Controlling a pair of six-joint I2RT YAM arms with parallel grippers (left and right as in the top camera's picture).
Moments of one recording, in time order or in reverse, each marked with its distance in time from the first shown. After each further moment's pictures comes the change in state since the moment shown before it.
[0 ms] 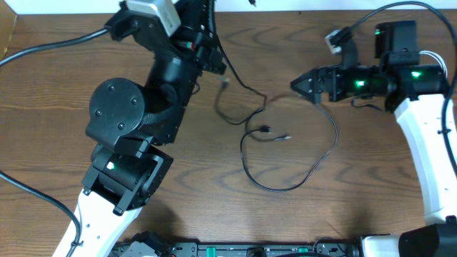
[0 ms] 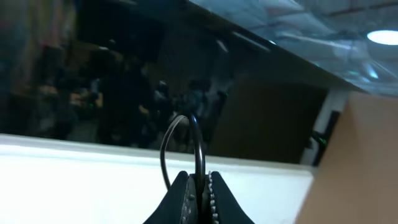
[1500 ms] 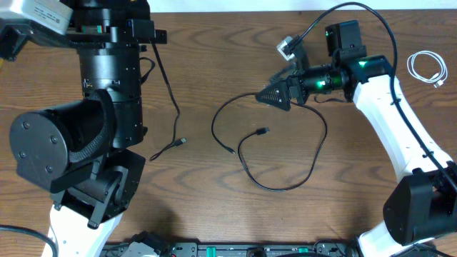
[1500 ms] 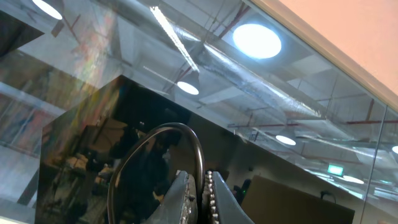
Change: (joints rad) left arm 0.086 -0.006 0.146 0.195 -0.140 -0.022; right arm 0.143 0.201 -0.001 0.193 -0.314 -0.217
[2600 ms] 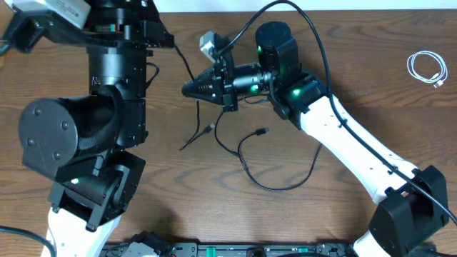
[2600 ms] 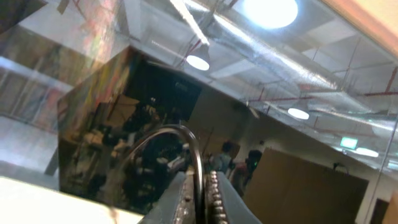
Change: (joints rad) left arm 0.000 -0.009 0.000 -0.148 0.000 0.001; right arm 0.364 0.000 -0.001 0.772 -0.027 0.514
